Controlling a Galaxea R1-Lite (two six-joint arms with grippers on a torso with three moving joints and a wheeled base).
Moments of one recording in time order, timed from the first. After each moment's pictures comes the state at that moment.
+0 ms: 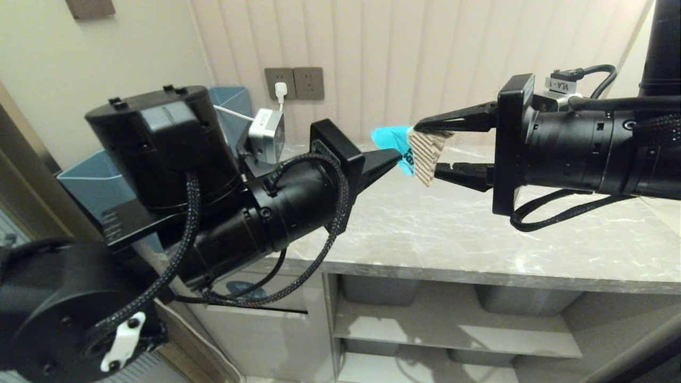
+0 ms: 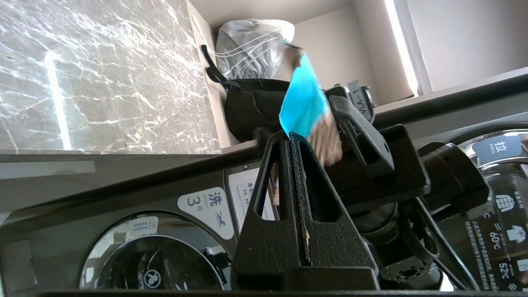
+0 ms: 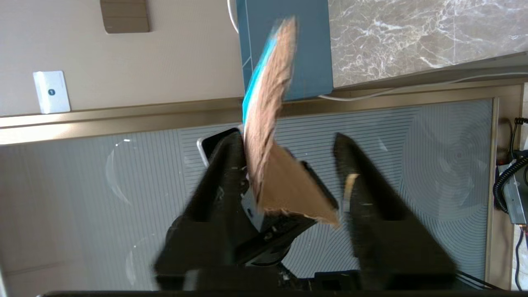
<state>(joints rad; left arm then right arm) -0.85 1.65 -1.00 -0.84 -0.13 -1.13 0.65 1.50 -1.27 -0.08 0.22 1.37</state>
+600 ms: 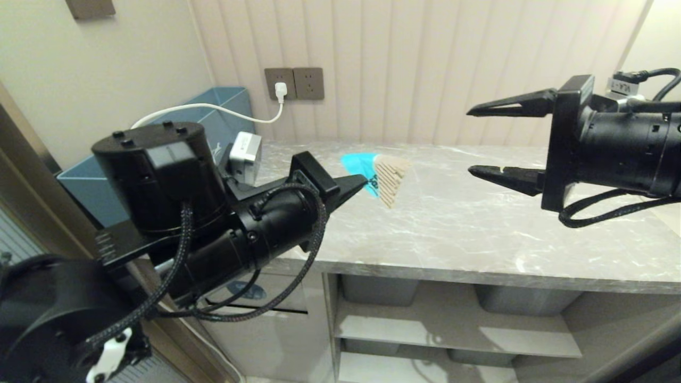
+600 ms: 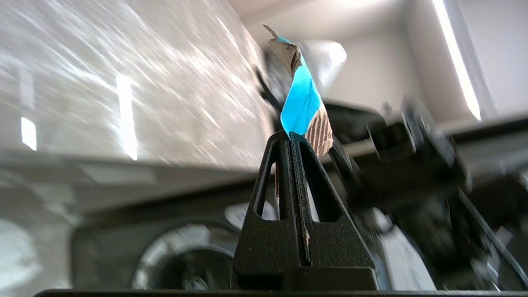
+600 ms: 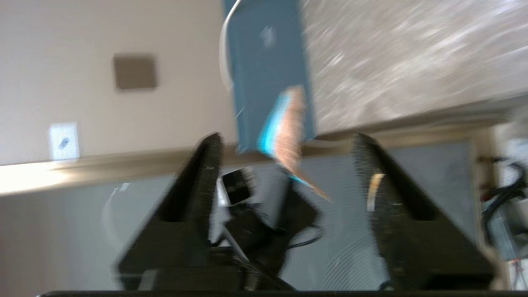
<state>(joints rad) -0.79 1.63 -0.89 -0.83 -0.05 -1.05 0.49 1.40 -1.17 -0.09 0.19 1.35</state>
